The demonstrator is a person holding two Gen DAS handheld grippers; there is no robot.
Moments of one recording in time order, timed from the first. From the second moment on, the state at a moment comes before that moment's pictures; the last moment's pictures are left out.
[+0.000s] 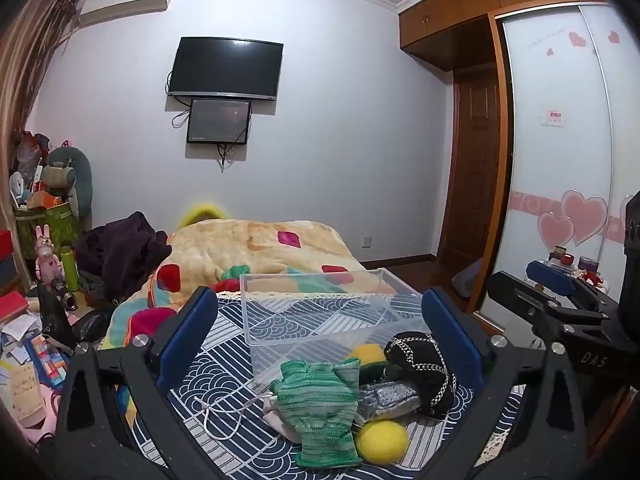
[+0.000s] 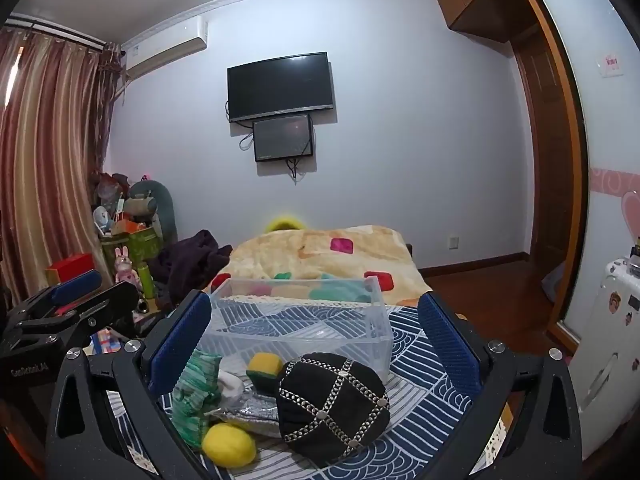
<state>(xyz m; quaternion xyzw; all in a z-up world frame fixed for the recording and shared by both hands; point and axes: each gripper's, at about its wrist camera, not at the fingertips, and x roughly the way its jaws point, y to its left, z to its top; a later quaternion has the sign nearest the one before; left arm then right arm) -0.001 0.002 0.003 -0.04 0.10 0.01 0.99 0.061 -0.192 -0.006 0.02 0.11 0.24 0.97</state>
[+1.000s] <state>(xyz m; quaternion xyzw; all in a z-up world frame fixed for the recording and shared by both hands) -0.006 0.000 0.006 -0.04 0.10 0.01 0.99 0.058 -0.192 -0.005 0.02 0.10 0.24 0.97</state>
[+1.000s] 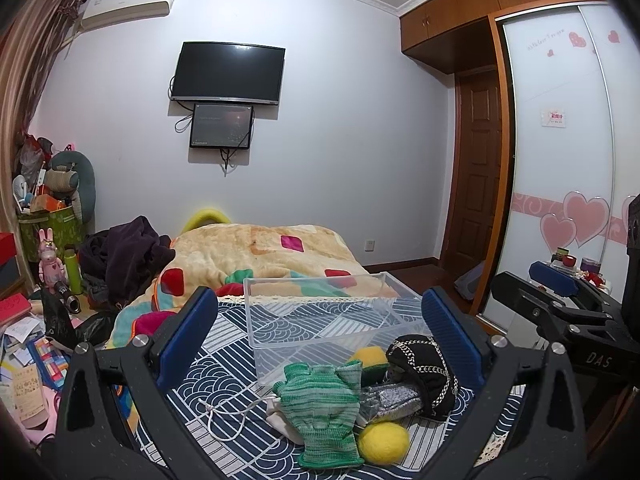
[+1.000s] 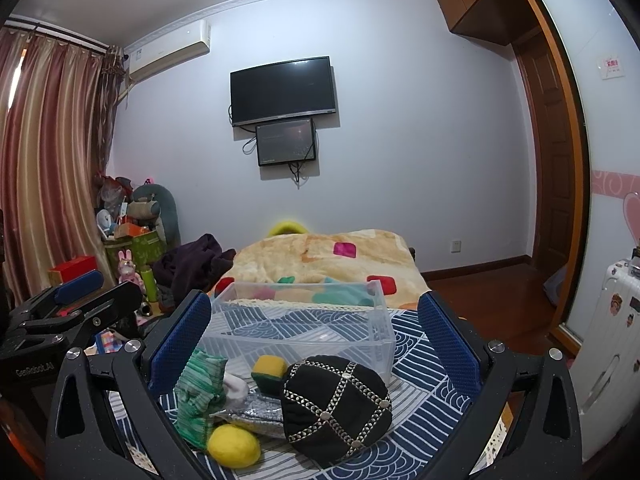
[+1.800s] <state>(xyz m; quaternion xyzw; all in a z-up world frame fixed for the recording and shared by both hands) -0.007 0.000 0.007 -0.04 0.09 0.02 0.99 0.058 -0.192 -0.005 0.02 0.10 0.24 0.97</state>
